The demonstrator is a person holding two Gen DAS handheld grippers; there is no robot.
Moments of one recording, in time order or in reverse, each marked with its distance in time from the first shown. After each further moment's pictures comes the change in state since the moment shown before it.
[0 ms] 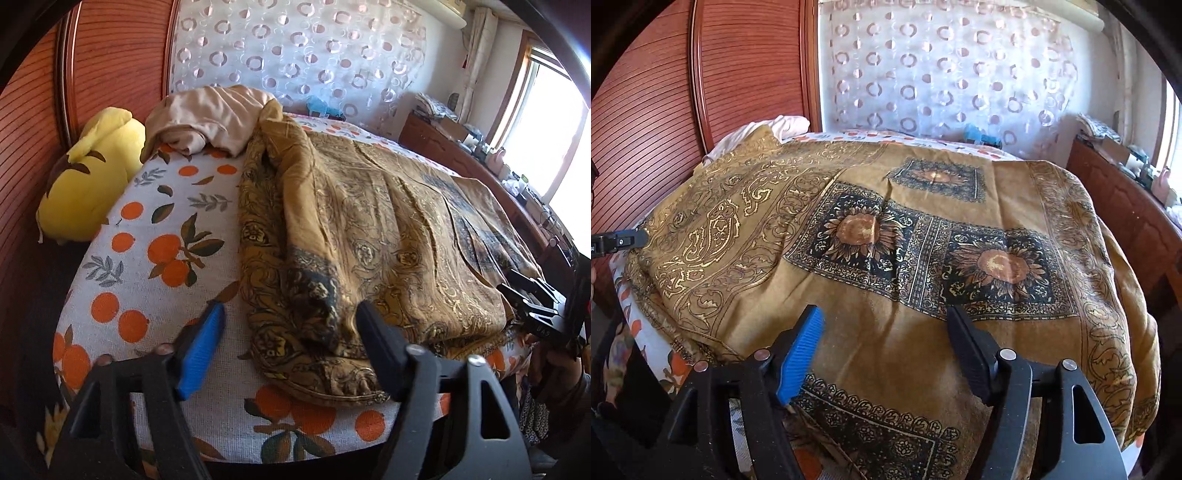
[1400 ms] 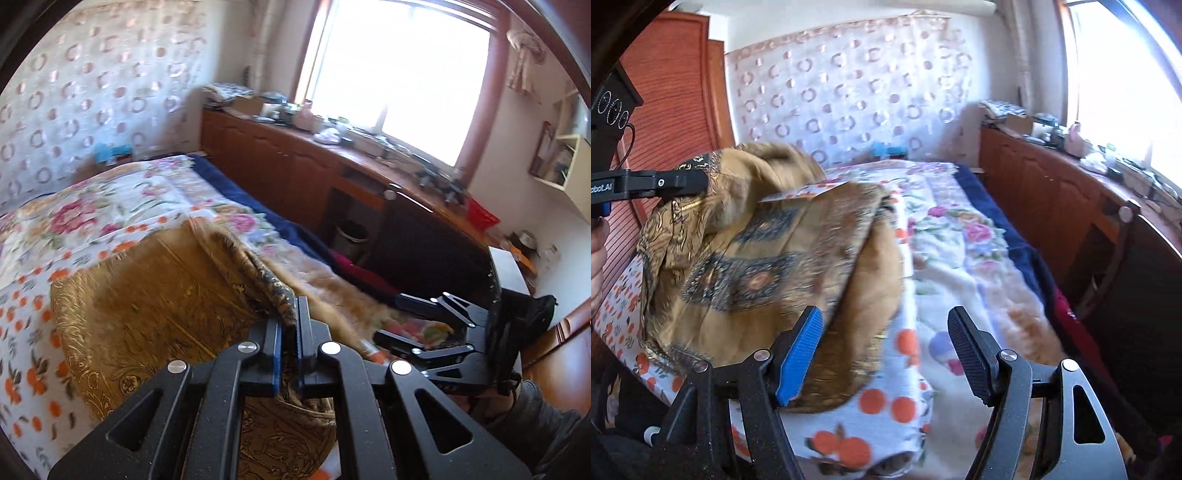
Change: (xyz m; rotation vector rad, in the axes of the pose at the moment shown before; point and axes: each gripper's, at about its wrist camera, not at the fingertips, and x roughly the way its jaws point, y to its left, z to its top) left arm 0.017 -0.357 0.107 0.510 0.026 -0.556; right arm -0.136 -0.154 -0.032 0.256 -0.090 -0.219
